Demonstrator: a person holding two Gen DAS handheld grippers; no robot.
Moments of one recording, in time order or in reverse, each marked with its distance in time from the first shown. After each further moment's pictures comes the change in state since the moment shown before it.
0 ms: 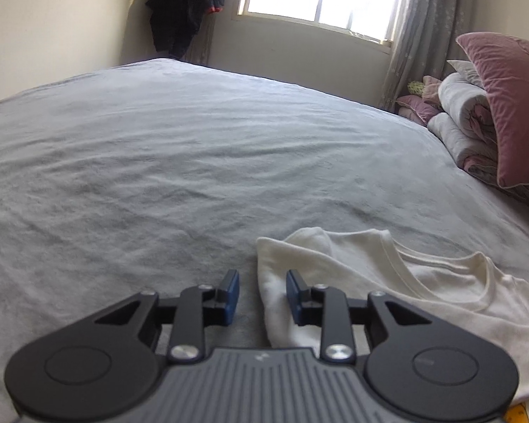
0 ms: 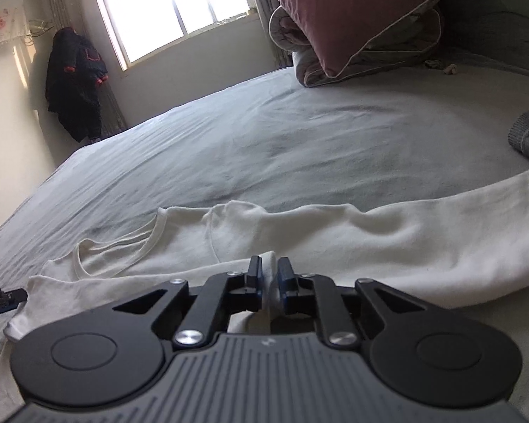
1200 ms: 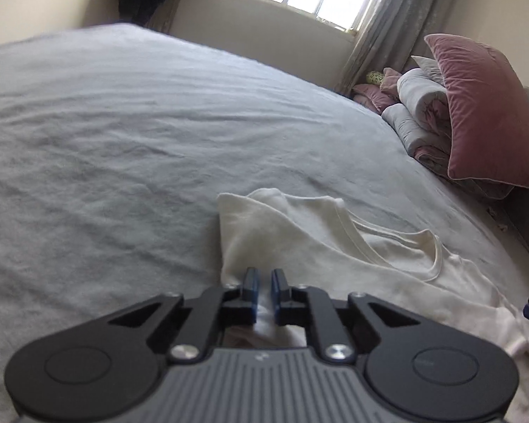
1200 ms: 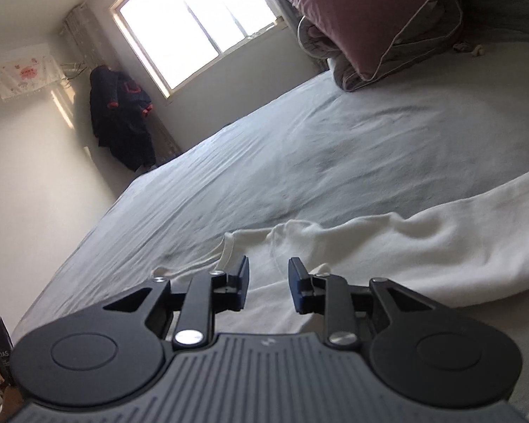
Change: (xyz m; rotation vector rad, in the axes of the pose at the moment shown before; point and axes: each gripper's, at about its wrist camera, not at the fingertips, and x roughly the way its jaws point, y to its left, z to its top) left arm 0.005 0.008 -0.017 -0.042 0.069 -0.206; right arm -0.027 -0.009 0.009 0.113 0.043 0.222
